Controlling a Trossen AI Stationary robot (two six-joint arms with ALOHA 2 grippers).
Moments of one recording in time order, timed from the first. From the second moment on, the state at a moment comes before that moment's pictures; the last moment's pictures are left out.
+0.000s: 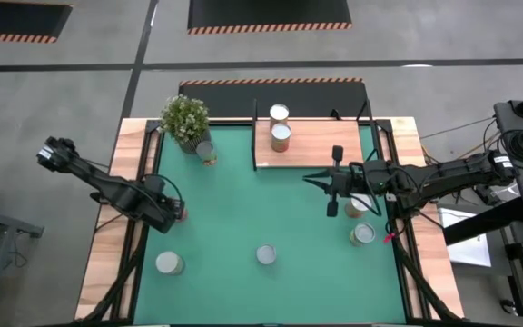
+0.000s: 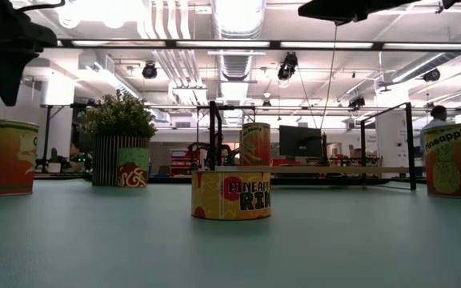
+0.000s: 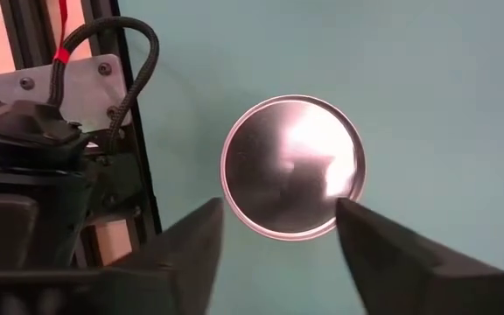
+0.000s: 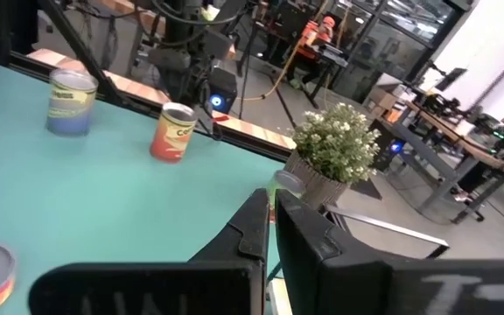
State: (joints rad) left arm -0.50 1.01 0.85 -1.44 -0.25 -1.93; right arm 0.10 0.96 0.68 0.16 0.23 -0.39
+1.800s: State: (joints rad) left arm -0.50 1.18 0.85 -1.41 -0.31 -1.97; right arm 0.10 0.96 0.68 0.15 0.23 -0.40
